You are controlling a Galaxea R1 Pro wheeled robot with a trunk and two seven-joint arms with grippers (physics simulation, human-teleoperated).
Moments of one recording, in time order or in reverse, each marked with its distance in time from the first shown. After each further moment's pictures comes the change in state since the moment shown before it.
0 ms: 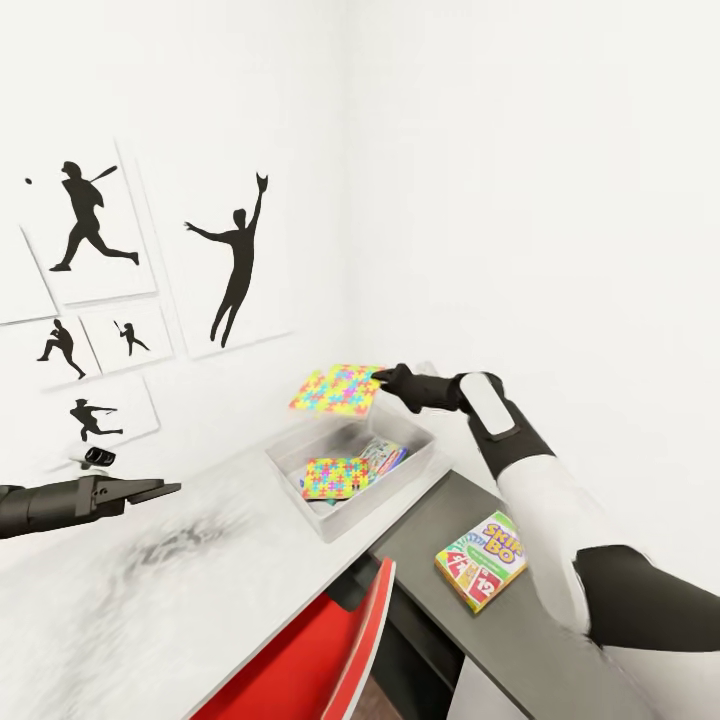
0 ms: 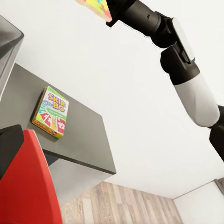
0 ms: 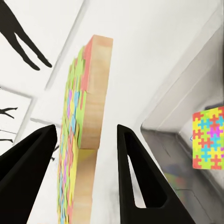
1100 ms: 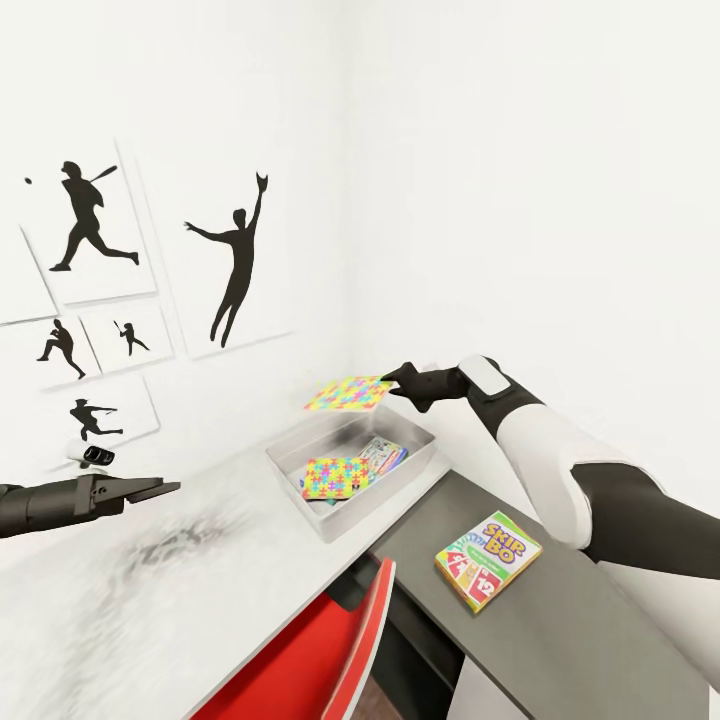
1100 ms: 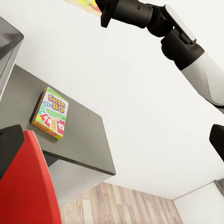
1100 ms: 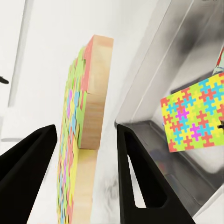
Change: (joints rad) left arm 0.000 0.000 0.006 -0.005 0.000 0.006 0.000; right arm -0.245 -0.003 -0.069 0.461 0.004 -0.047 -0.068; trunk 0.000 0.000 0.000
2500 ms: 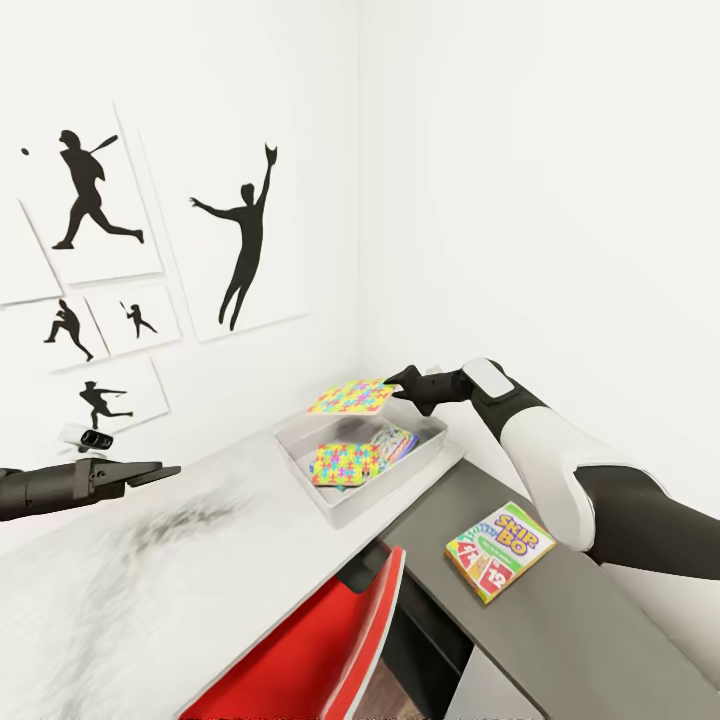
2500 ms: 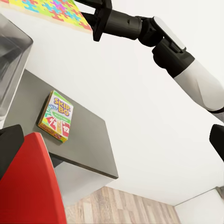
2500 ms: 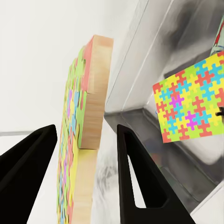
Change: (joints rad) left arm -0.048 0.000 0.000 -0.011 0.005 0.016 0.000; right arm 0.009 -0.013 -0.007 -0.001 -0.001 0.020 0.002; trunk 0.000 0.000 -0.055
